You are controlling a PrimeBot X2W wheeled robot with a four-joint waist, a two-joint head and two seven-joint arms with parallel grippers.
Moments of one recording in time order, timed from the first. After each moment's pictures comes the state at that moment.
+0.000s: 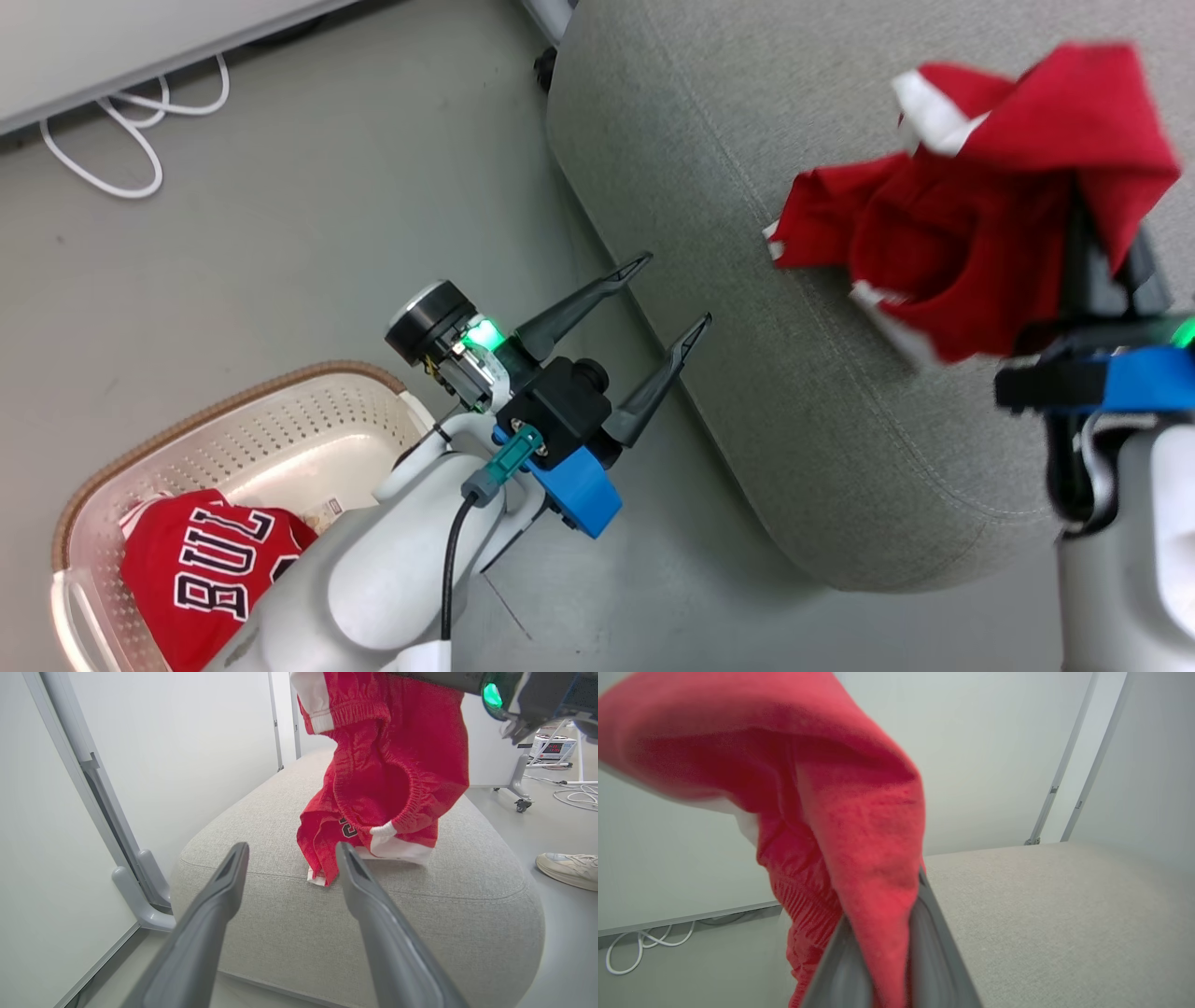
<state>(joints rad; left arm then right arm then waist) -0.64 0.19 -0.79 0.37 -0.18 -0.13 -0.26 -0.43 -0.05 -0.17 0.18 0.07 0.13 -0.26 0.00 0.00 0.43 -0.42</state>
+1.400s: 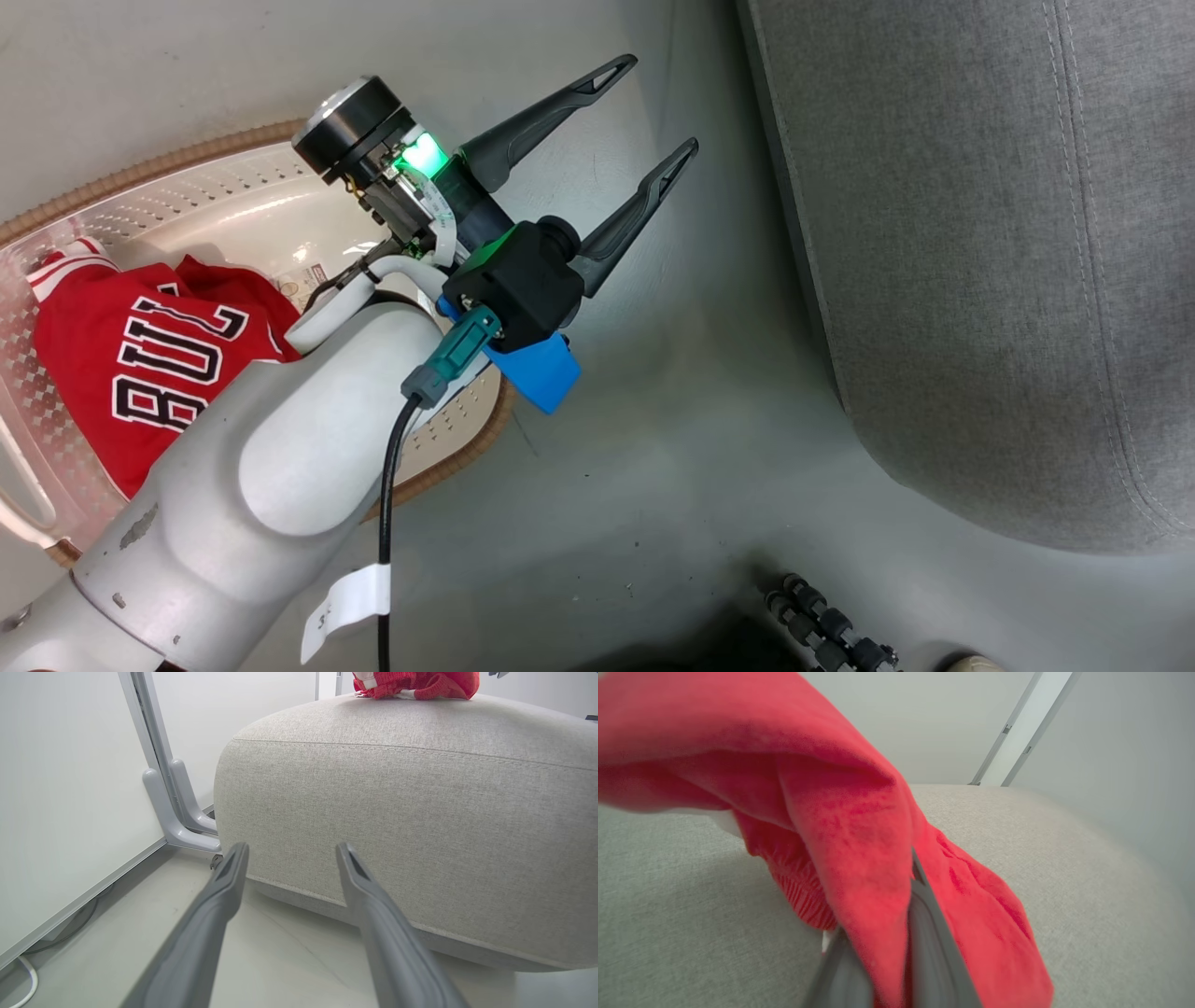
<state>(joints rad) -0.90 0.31 -0.82 0.29 -0.12 -0.13 -0.26 -0.91 -0.26 -0.58 0.56 -0.01 0.13 -0.26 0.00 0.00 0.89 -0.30</state>
